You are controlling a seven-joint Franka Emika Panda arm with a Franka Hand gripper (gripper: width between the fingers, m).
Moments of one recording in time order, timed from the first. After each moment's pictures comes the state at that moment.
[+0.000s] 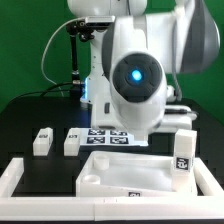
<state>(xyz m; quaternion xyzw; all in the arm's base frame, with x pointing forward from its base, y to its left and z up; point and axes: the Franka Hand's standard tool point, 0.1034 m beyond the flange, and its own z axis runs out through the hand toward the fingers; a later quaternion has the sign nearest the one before) 0.465 0.042 0.067 -0.89 0.08 0.45 0.07</state>
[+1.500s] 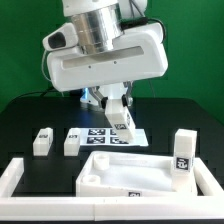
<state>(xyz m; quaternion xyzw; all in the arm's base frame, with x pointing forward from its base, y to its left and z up) 0.574 -0.031 0.154 -0.98 0.17 0.00 0.11</state>
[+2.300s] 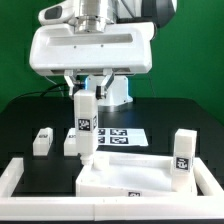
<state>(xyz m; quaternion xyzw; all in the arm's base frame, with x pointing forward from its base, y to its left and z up) 0.606 -0.074 0.176 -0.95 0.13 -0.30 -0.02</state>
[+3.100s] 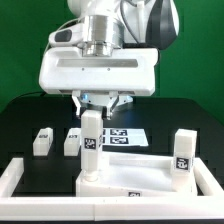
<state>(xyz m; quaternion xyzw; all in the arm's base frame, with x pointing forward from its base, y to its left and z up) 0.592 -0.060 0.137 -0.95 0.12 -0.28 -0.02</state>
